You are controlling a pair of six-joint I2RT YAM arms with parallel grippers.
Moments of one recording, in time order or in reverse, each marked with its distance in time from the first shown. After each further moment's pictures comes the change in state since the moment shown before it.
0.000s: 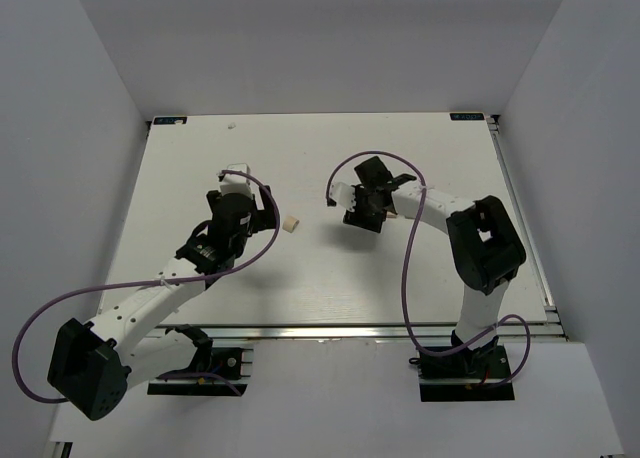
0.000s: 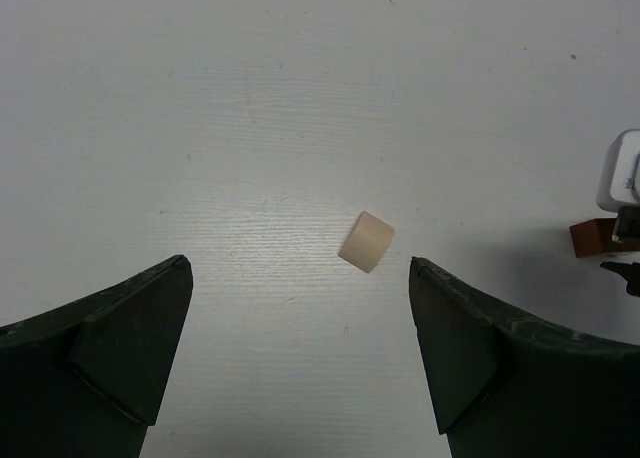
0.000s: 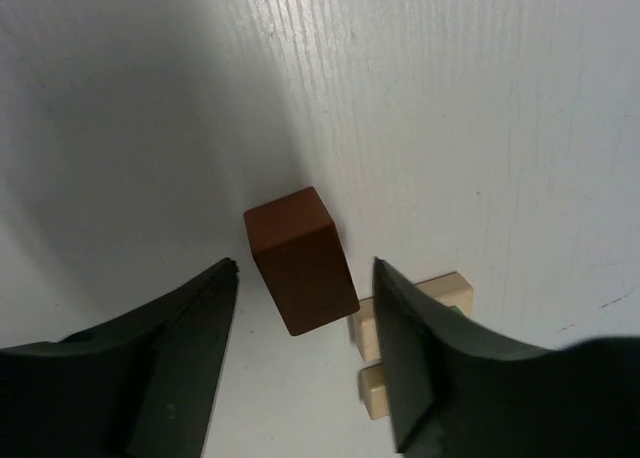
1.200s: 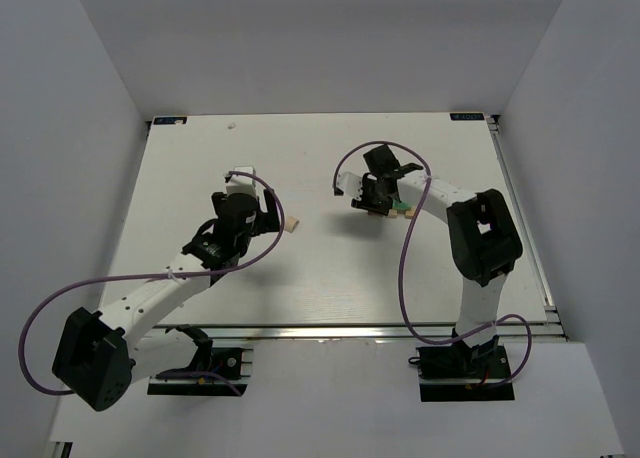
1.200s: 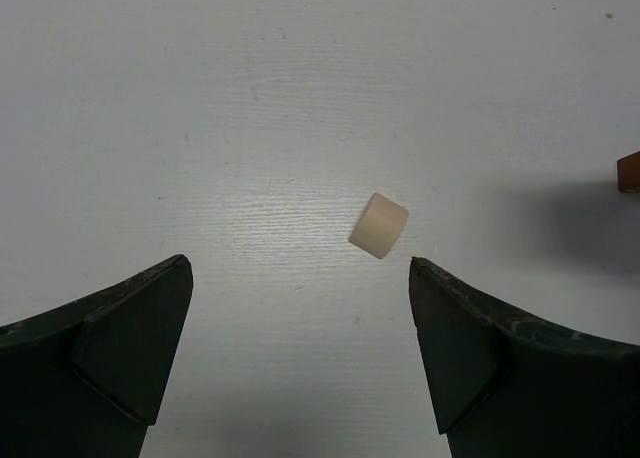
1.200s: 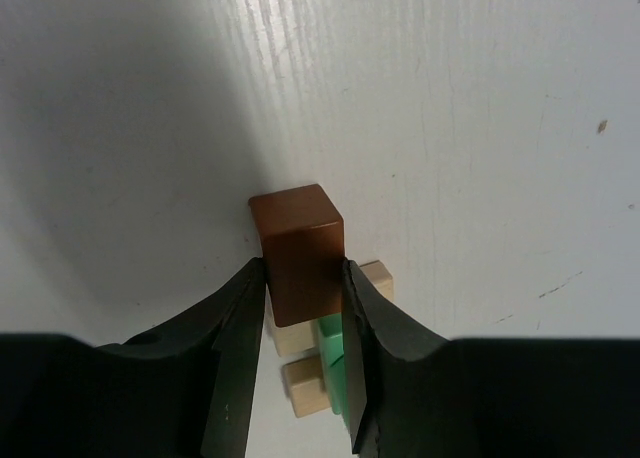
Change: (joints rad) left arm 0.000 0.056 -0.005 0.001 0.011 0.013; right arm -0.078 0.062 0.091 -0.019 -0.009 -0.103
